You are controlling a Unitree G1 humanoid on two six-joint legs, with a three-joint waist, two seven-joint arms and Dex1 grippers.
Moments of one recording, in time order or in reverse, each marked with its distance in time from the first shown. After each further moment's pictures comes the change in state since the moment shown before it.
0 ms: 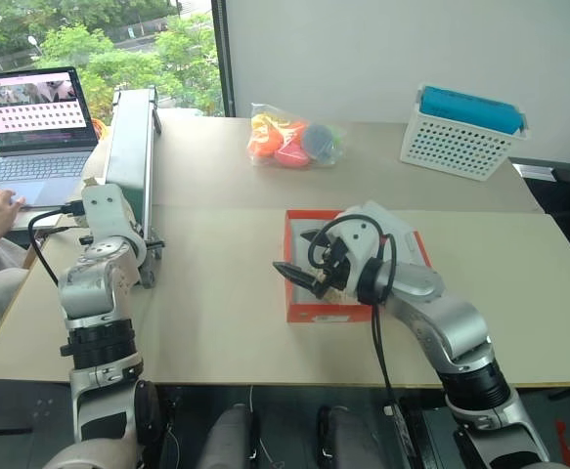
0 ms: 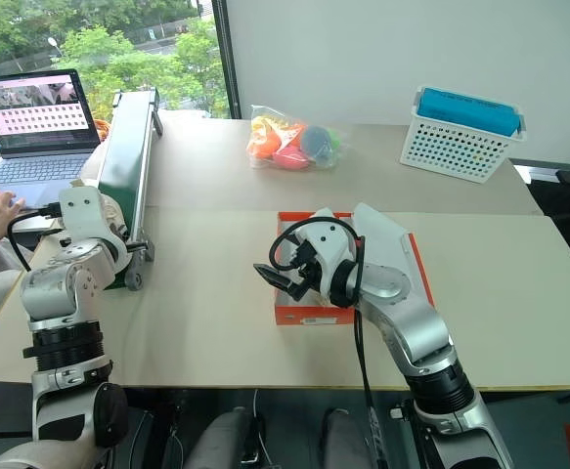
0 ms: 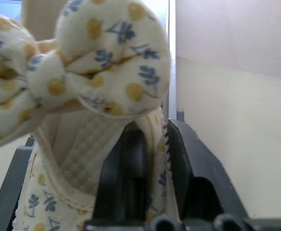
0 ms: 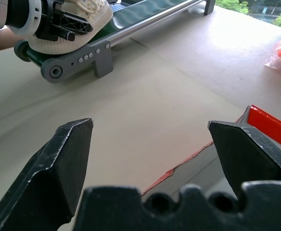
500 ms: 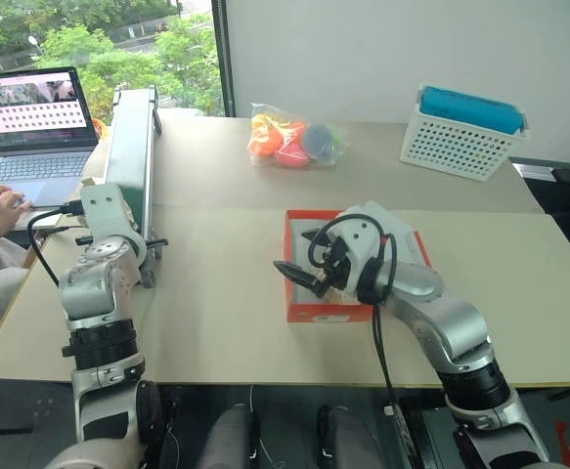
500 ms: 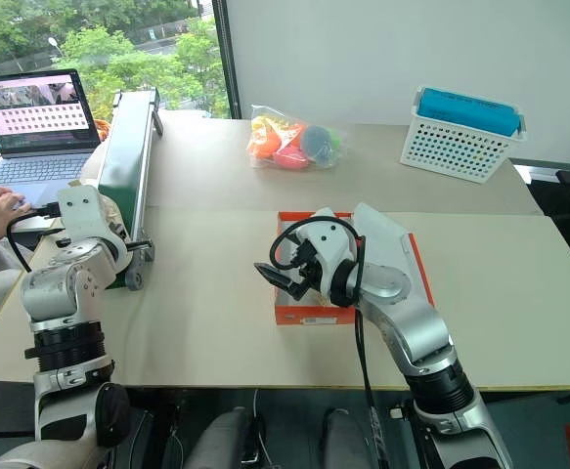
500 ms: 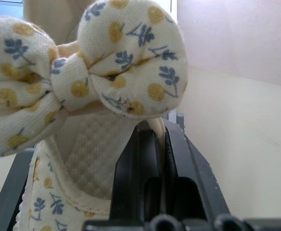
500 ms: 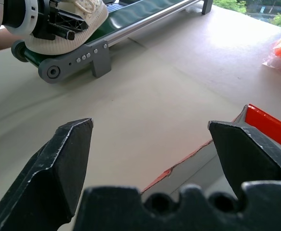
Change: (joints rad) left arm 0.000 -0.015 0.009 -0.007 0.000 -0.016 0.010; right arm -0.001 0.001 -0.005 0.005 -0.002 0.006 -0.004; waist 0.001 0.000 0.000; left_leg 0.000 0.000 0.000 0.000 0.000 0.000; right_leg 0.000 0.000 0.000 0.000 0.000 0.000
